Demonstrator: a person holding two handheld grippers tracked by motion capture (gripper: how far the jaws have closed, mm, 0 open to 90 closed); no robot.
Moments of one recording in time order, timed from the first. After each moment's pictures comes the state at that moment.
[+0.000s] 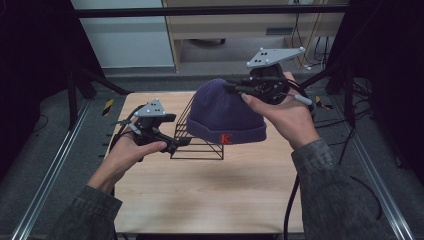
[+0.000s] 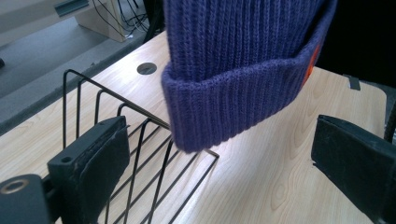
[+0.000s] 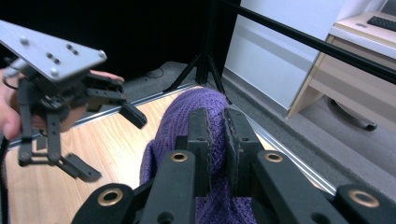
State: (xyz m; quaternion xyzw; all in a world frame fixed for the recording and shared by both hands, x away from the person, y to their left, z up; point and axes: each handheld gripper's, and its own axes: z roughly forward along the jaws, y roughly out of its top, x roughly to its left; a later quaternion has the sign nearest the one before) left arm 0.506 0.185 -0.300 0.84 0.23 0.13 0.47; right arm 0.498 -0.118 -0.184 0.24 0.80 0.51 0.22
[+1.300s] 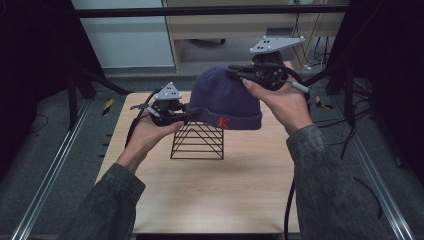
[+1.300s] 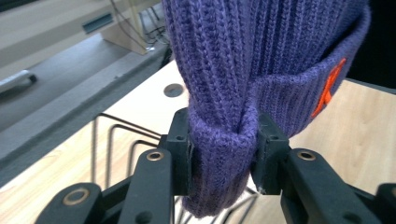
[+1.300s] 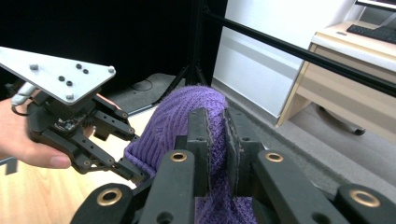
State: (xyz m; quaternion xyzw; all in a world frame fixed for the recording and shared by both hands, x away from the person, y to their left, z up) left arm 0.558 0.156 -0.298 0.83 0.24 0.19 0.47; right arm 0.535 -0.123 -0.185 0.26 0.78 0.52 0.24
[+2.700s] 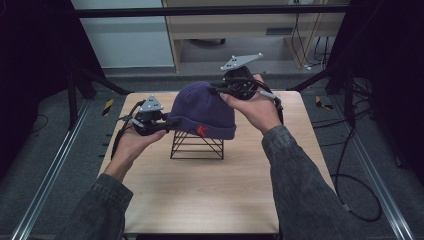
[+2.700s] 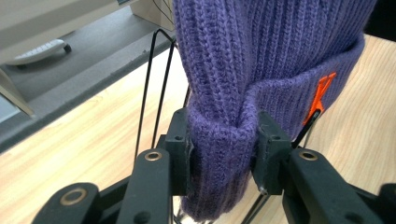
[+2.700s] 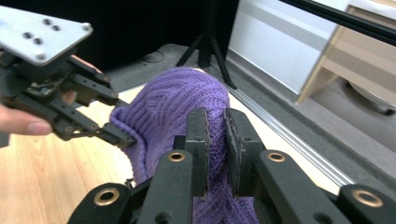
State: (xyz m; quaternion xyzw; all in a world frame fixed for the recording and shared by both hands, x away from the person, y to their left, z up) left arm 0.560 0.210 -0.345 0.82 0.29 0.20 0.44; right arm 0.572 -0.078 -0.244 0.25 0.81 0.48 0.20
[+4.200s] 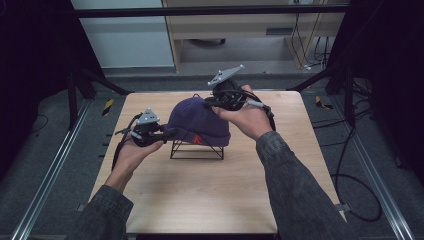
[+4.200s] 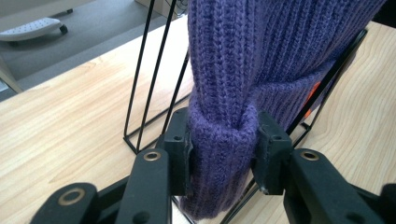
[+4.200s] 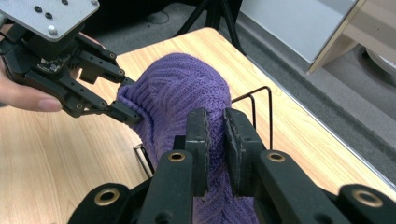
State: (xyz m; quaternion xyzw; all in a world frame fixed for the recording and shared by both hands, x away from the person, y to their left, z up) left arm 0.555 0.226 -0.390 0.82 0.32 0.19 0.44; right arm 0.568 -0.054 -0.270 0.25 0.85 0.42 0.18
